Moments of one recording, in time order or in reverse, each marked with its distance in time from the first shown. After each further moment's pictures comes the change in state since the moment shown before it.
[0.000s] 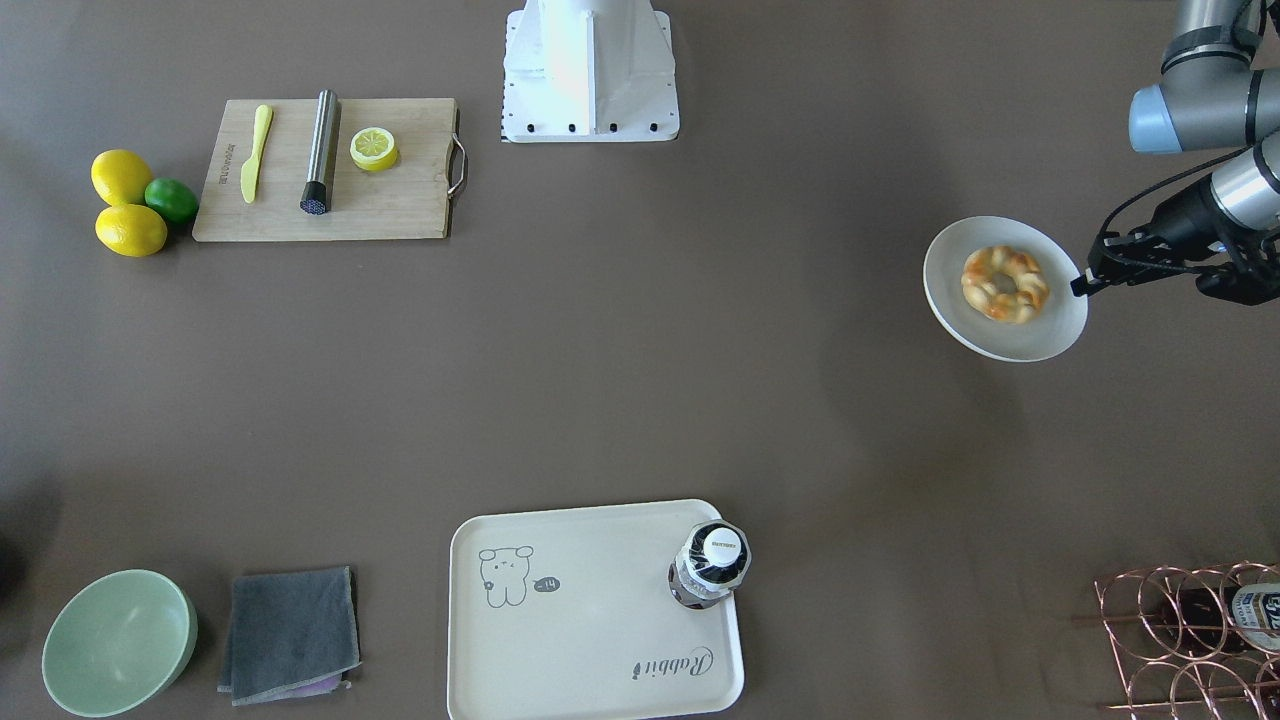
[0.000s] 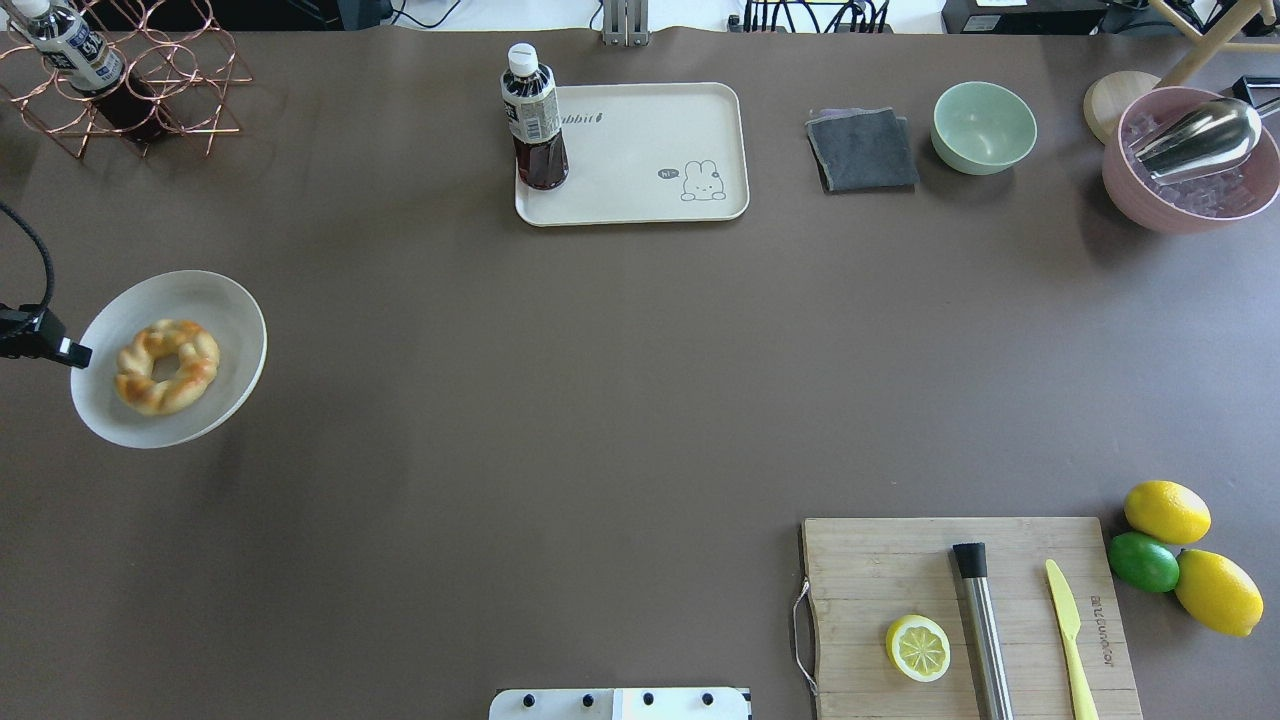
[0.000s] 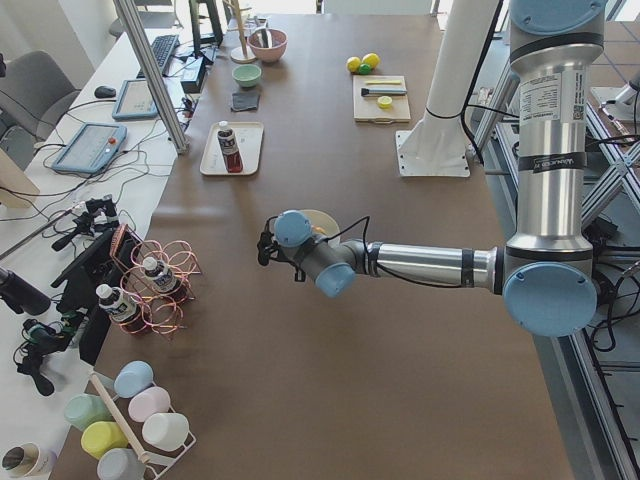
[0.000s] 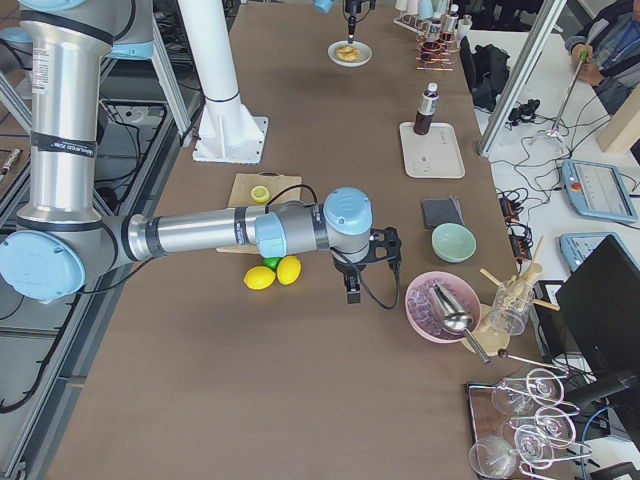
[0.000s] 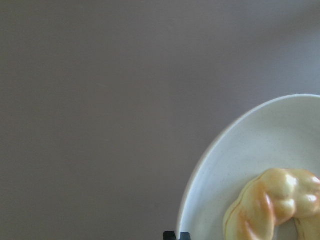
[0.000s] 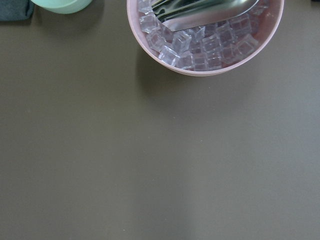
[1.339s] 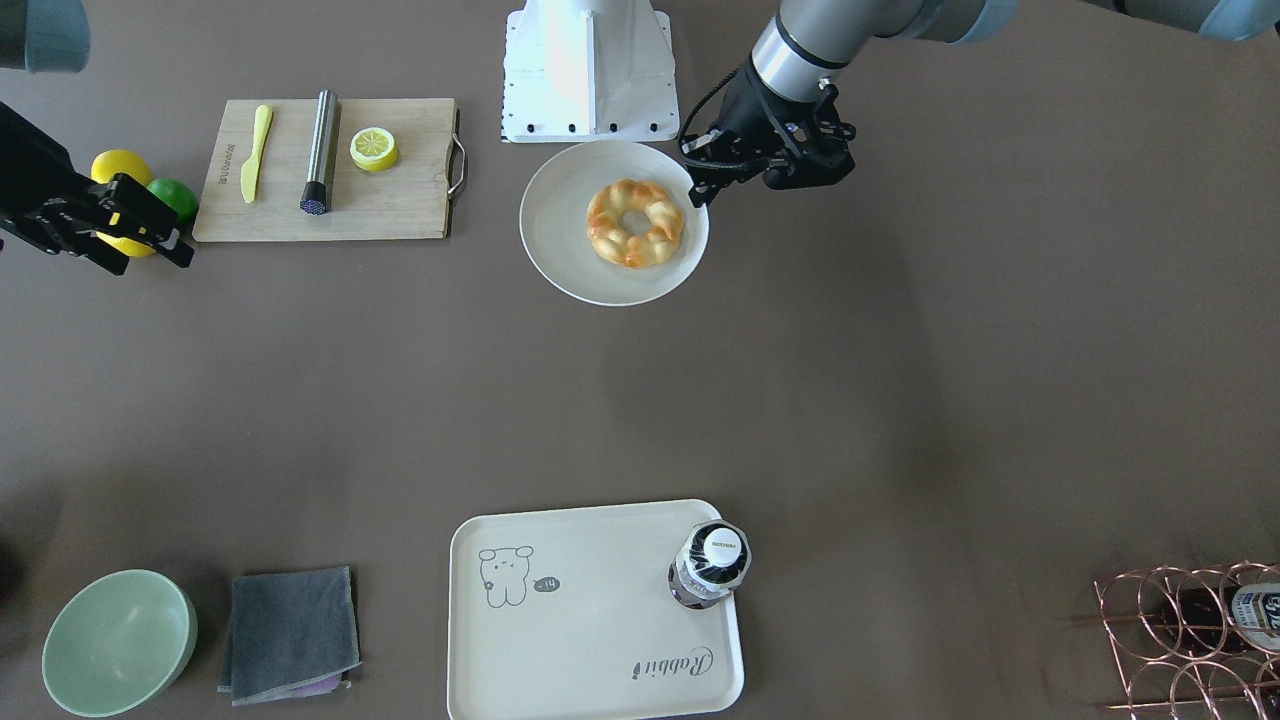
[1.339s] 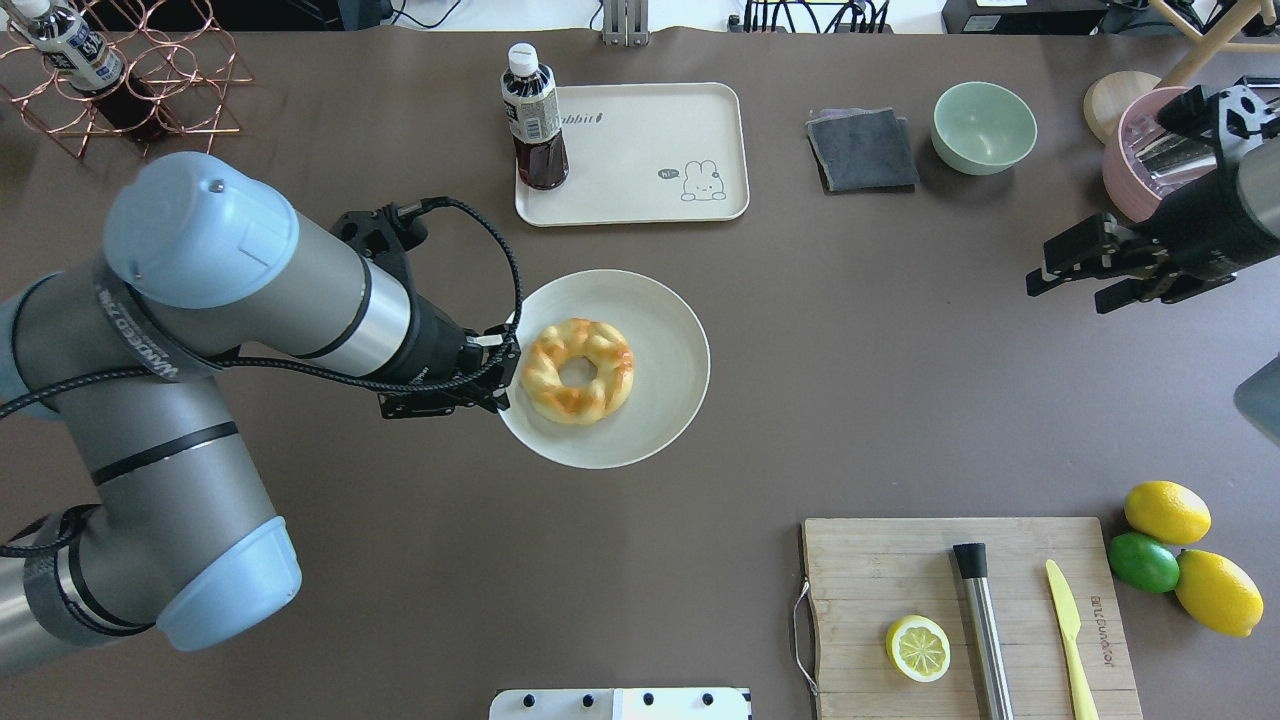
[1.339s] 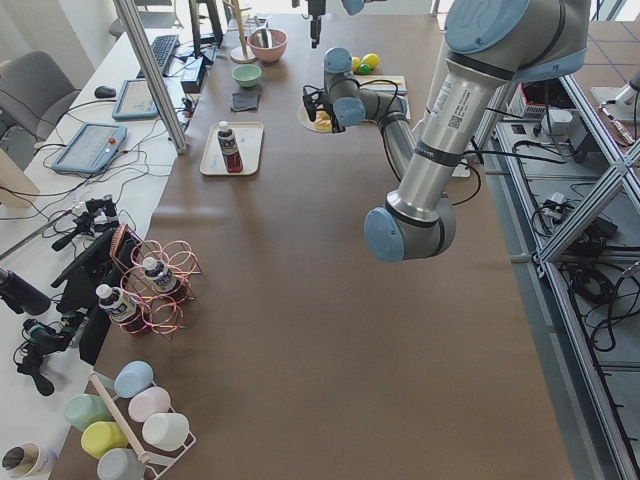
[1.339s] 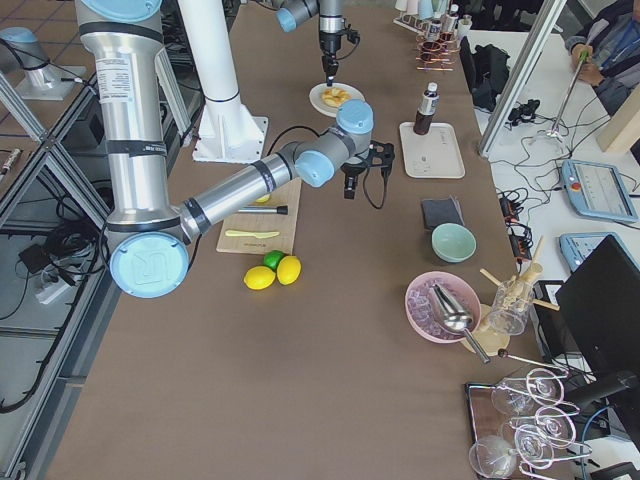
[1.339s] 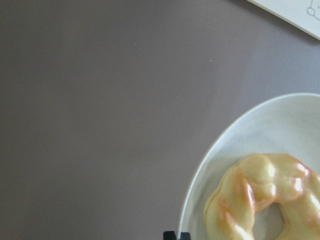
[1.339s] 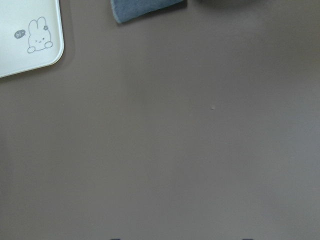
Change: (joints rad) left arm 0.546 -0.570 -0.377 0.607 0.448 -0.835; right arm -0.446 0.190 0.149 0.186 -0.063 0.855
